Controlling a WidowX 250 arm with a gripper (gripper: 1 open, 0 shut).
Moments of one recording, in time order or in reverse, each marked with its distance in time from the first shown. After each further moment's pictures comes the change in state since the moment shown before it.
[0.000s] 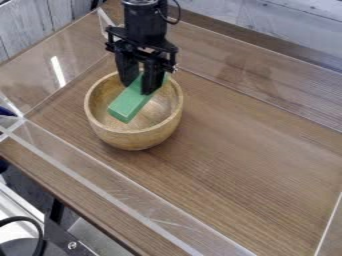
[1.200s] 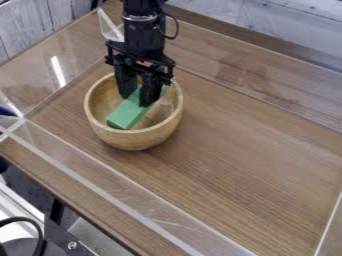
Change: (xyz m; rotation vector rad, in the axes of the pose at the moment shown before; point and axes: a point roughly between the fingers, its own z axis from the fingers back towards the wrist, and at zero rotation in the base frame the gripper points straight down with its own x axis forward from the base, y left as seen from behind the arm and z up) arm -0.001 0.004 -0.005 0.002 -0.007 0.006
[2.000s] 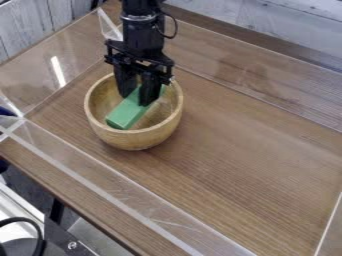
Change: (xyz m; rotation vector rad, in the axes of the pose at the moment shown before) arm 0.002 0.002 -0.014 -0.012 0.035 -0.011
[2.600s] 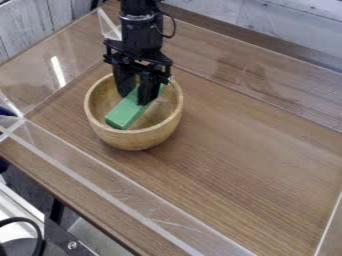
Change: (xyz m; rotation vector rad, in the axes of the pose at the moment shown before) arm 0.001 0.002 0.000 0.001 -0.007 0.001
